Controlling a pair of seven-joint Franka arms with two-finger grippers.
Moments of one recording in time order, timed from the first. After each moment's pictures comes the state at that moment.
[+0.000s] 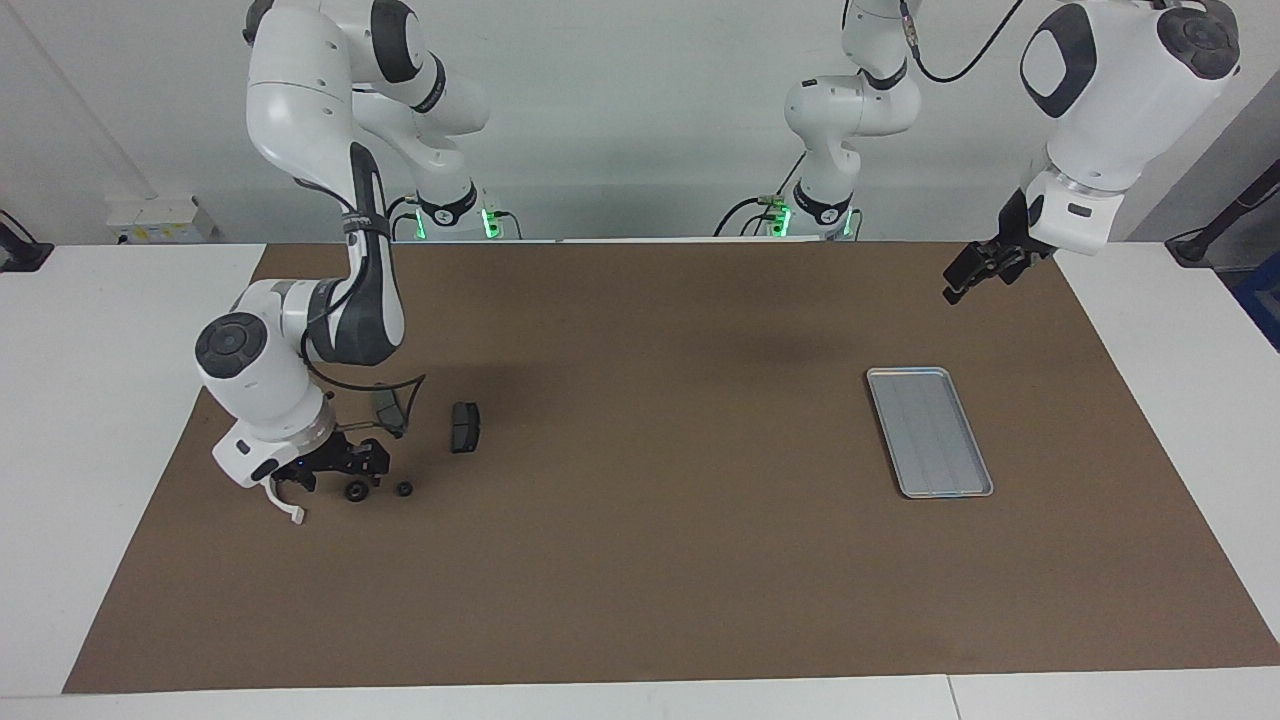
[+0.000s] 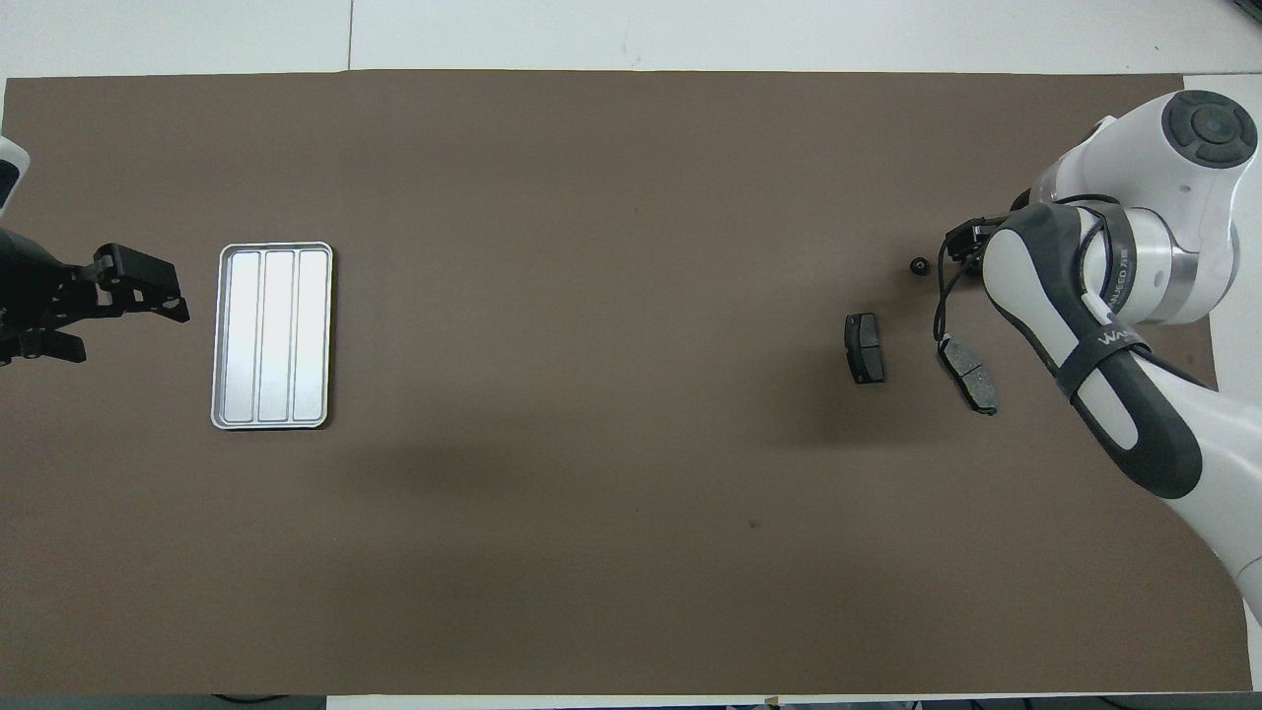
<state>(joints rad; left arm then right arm) -0.06 0.00 0.02 -1.65 -0.04 1.58 -0.33 -0.02 0.48 -0.05 -1.68 -0.02 2.17 -0.11</state>
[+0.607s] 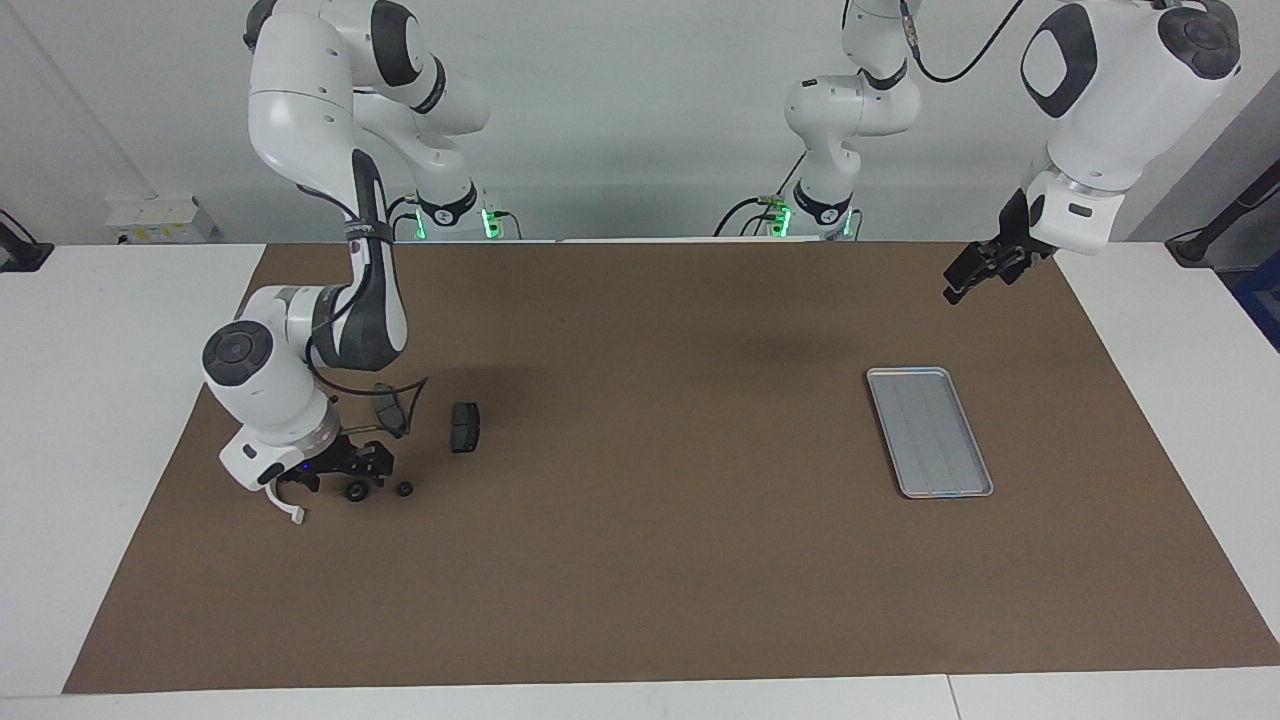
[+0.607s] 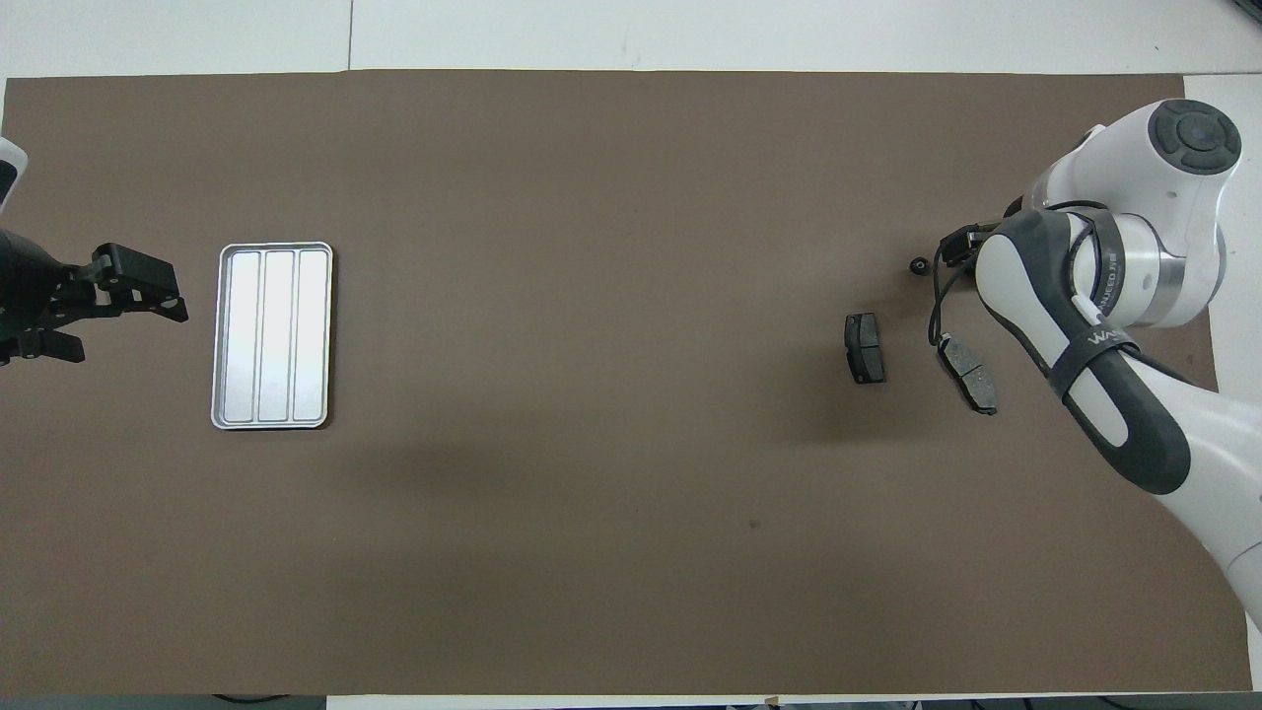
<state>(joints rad) -0.06 0.00 0.02 -1.65 -0.04 1.58 -0.33 -0.02 0.50 -0.05 -1.69 -0.02 2.19 -0.11</state>
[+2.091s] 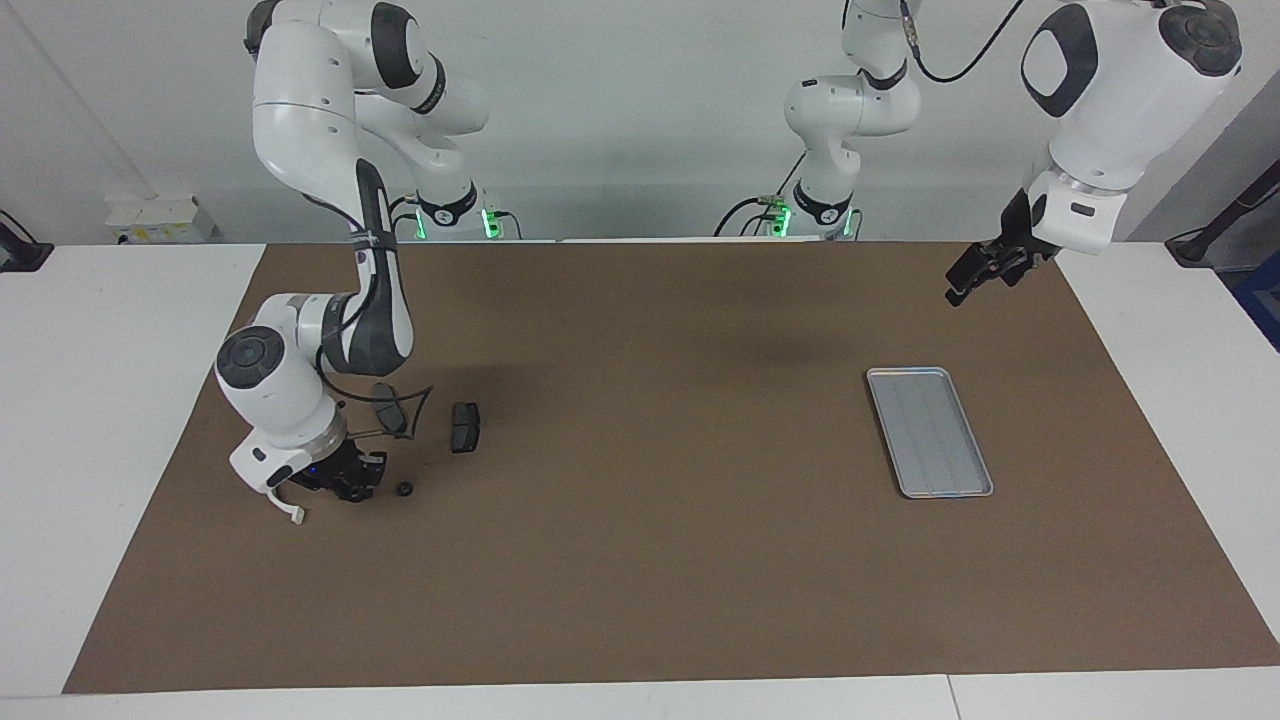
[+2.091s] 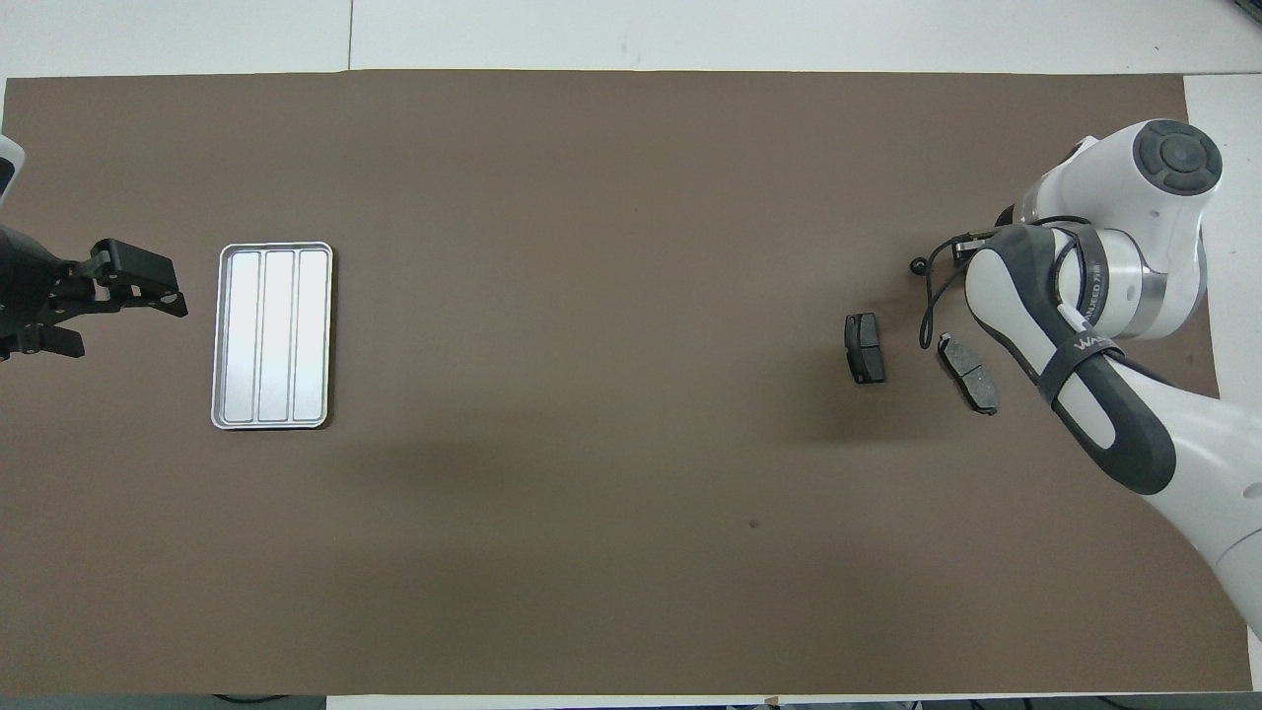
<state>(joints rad) -0.06 0.00 0.02 -1.65 -0.04 1.59 -0.33 -0.02 0.50 -0.05 -1.73 -0.02 2.26 -0.11</state>
